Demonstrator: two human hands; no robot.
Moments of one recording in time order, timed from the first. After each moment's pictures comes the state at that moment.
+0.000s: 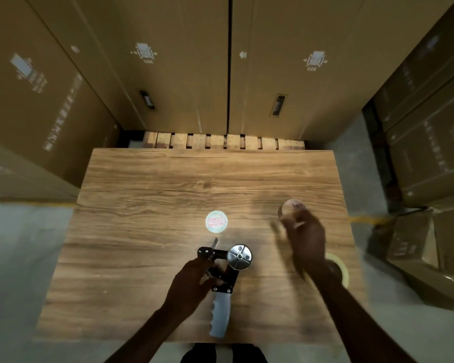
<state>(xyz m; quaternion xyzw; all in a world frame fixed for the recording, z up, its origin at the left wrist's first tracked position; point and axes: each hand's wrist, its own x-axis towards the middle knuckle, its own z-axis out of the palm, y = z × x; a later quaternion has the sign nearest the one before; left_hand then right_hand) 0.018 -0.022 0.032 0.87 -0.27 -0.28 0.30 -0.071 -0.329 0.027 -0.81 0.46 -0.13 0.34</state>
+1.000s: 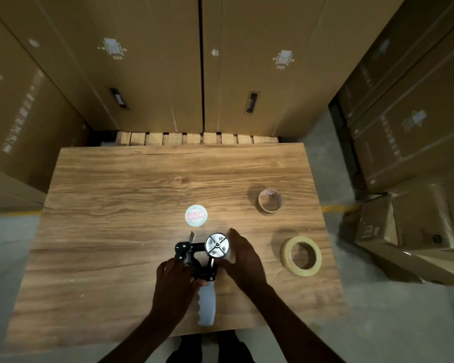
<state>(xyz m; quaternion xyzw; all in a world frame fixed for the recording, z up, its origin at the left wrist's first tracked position) -0.008 -0.016 0.005 0.91 -0.37 -0.13 0.12 -0.103 -0.210 -0.020 -0.88 0.30 0.01 0.37</state>
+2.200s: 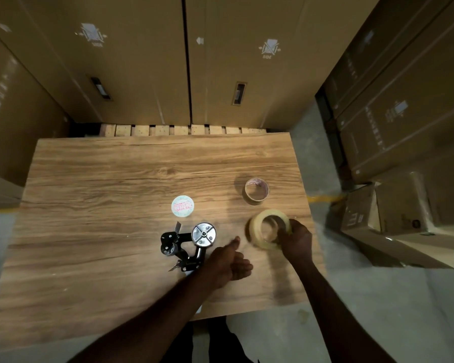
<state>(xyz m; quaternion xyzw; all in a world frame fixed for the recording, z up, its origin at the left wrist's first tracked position) -0.056 -0.165 0.031 0.53 0.24 -0.65 0.49 -0.178 -0.332 0.013 -0.78 0.52 -0.12 0.33</state>
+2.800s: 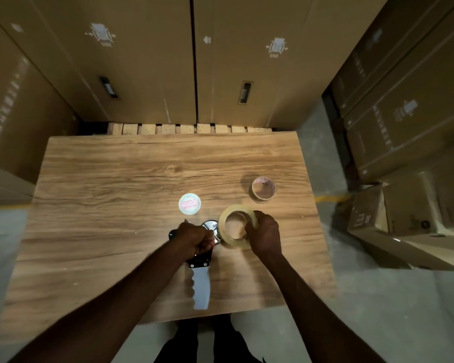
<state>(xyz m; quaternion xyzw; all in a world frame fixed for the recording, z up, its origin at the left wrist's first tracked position) 0.038 -0.125 0.040 0.68 0.20 -0.56 0.43 -0.104 -0.272 0.016 -0.82 0.44 -0.03 0.36</state>
